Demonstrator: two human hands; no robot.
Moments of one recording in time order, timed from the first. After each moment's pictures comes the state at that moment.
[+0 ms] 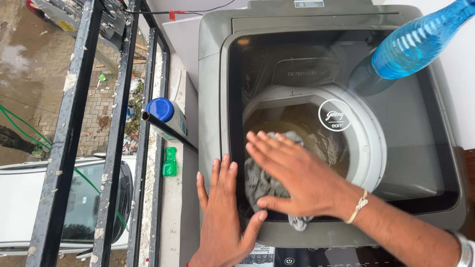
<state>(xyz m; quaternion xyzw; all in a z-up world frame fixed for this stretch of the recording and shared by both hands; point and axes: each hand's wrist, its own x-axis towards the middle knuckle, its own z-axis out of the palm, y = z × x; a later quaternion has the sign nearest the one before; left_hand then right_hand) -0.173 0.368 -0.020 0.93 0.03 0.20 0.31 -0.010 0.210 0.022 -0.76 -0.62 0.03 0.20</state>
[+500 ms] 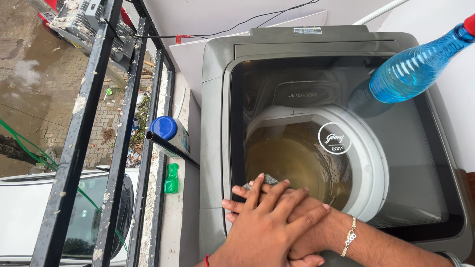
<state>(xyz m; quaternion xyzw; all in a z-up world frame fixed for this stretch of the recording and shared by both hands) -0.124 0.341 -0.009 0.94 -0.23 0.16 0.21 -0.025 0.213 -0.011 -0.67 -0.74 0.03 0.07</state>
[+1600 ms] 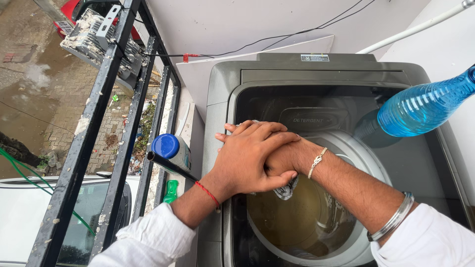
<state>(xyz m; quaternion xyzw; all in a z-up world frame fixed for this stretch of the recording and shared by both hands) 0.021 0.429 0.027 0.90 -0.22 0.27 0.28 0.129 0.308 0.009 -0.68 -0.73 0.06 0.08</state>
